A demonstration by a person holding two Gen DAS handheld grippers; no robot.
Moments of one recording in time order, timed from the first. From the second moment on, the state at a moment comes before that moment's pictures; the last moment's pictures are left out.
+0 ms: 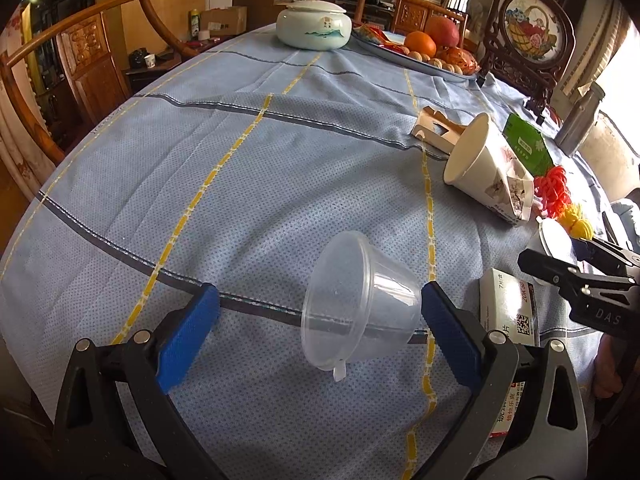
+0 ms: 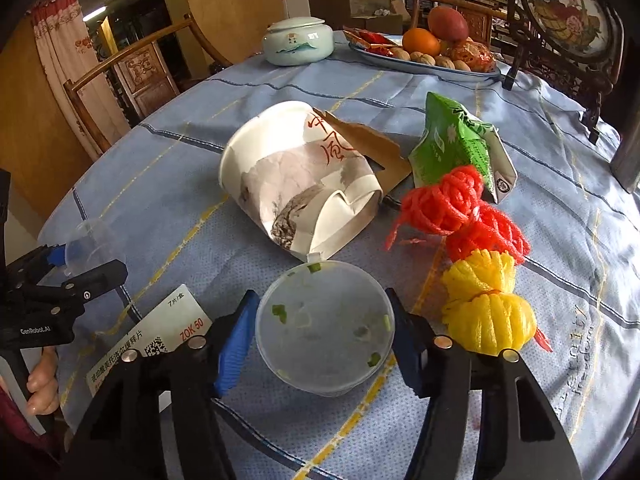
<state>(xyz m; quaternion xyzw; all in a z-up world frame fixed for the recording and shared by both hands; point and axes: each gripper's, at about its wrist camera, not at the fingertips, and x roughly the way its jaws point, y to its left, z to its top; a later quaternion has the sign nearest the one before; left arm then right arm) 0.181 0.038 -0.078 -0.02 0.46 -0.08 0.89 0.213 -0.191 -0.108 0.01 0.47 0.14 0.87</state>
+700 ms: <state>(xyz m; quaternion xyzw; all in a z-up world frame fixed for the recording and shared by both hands) 0.173 0.029 -0.069 -0.03 0.44 -0.07 0.90 0.207 -0.206 -0.106 0.05 0.46 0.13 0.88</state>
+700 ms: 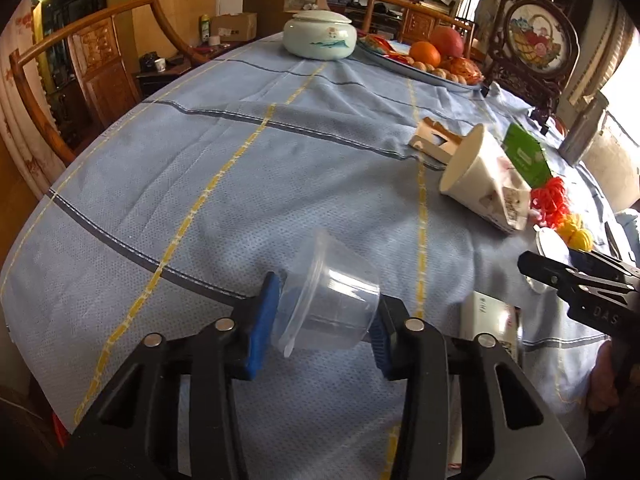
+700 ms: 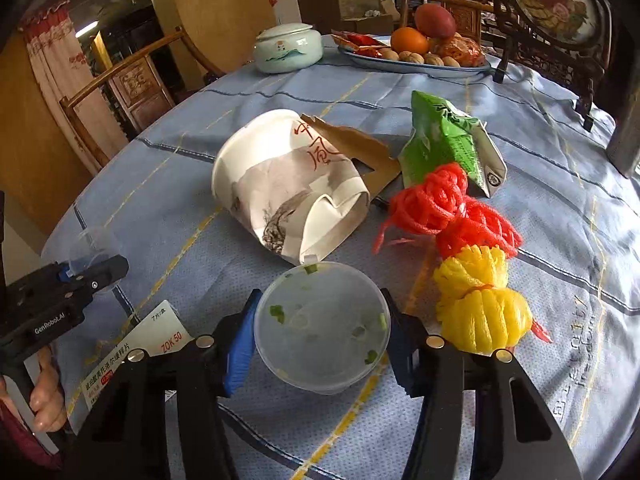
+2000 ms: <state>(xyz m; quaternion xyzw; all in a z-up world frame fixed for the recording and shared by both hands) 0.030 0.146 -0.019 -0.09 0.35 0.05 0.93 0.127 -0.113 -0.019 0.04 0.32 0.25 0.91</state>
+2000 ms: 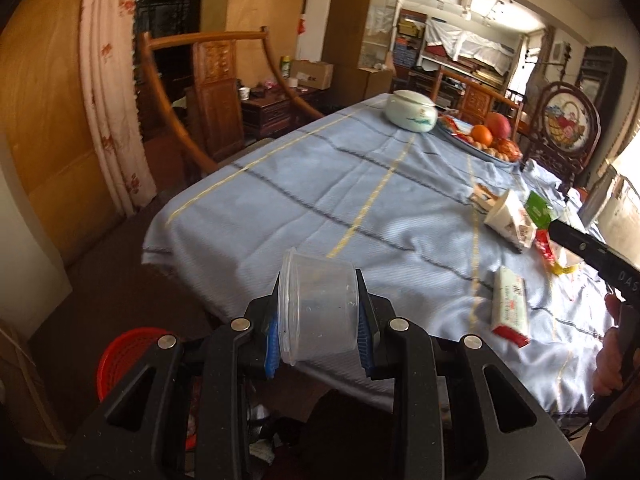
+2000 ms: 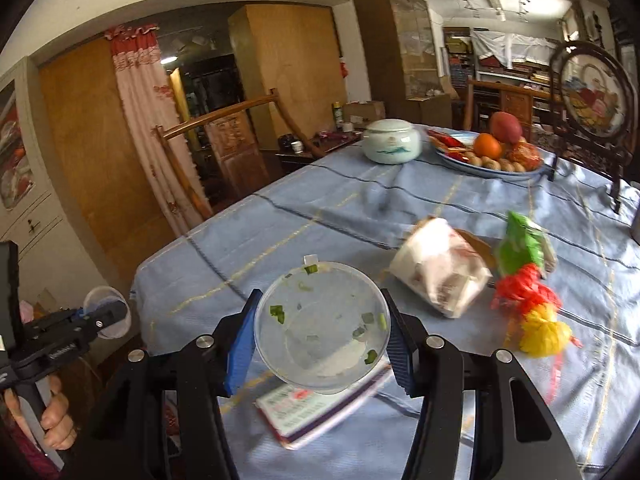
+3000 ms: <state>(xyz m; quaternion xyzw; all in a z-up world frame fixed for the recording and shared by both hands) -0.077 0.366 -0.158 -0.23 0.41 0.32 0.82 0.074 0.251 -0.082 -0.14 0.42 0.48 0.76</state>
